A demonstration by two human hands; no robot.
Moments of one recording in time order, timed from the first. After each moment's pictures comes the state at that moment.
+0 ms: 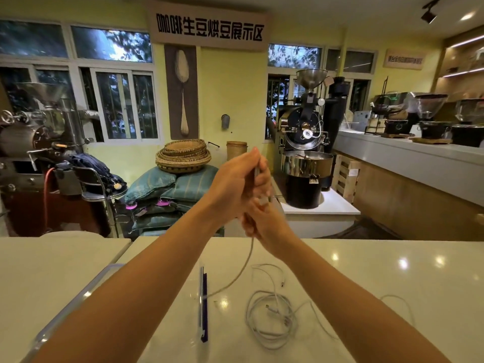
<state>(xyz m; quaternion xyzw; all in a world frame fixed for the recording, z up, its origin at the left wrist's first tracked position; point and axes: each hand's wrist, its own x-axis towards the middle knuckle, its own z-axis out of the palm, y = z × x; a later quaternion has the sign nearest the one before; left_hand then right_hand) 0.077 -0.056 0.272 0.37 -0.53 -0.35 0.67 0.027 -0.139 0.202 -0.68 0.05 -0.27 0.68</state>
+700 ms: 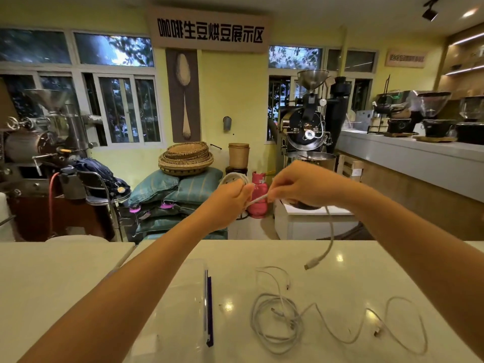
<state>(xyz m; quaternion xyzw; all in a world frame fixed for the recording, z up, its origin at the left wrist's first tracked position) 0.107 -0.057 0.251 0.70 -0.57 -0.05 0.43 -0.026 -0.152 0.300 -0.97 0.09 -0.14 0.19</state>
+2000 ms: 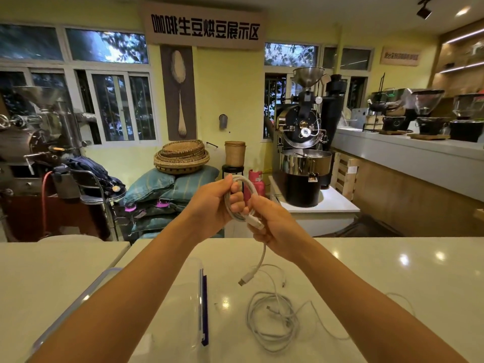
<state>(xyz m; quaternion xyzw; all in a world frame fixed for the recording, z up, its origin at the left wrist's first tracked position) 0.108 -0.050 0.245 0.40 -0.40 -0.43 0.70 0.010 -0.144 0.209 -0.65 0.06 -0.21 0.73</state>
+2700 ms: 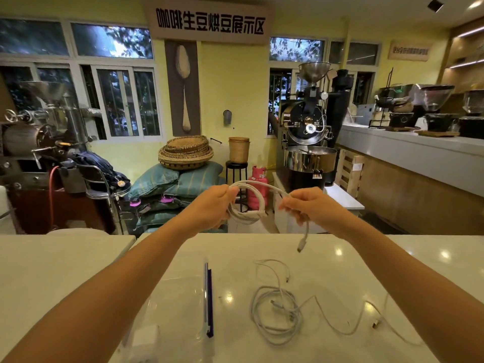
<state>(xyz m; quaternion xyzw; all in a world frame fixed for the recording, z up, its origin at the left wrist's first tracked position) 0.118 -0.037 0.239 0.73 -0.50 -0.14 0.44 -0.025 -0.190 0.228 -0.86 0.16 -0.22 0.44</state>
